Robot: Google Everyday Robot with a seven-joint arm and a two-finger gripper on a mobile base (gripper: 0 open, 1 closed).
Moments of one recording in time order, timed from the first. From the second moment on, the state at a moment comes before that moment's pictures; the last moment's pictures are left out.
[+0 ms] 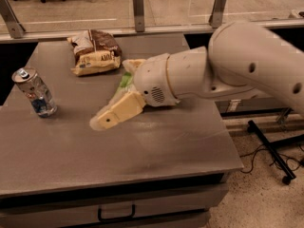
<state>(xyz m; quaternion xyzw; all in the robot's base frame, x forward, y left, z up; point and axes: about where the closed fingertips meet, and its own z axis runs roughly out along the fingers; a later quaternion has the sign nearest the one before) 0.473 0.083 0.935 -0.53 0.65 0.33 0.44</state>
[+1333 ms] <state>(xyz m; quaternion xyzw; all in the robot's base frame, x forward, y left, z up) 0.532 0.254 0.872 -0.52 0.62 0.34 0.48</state>
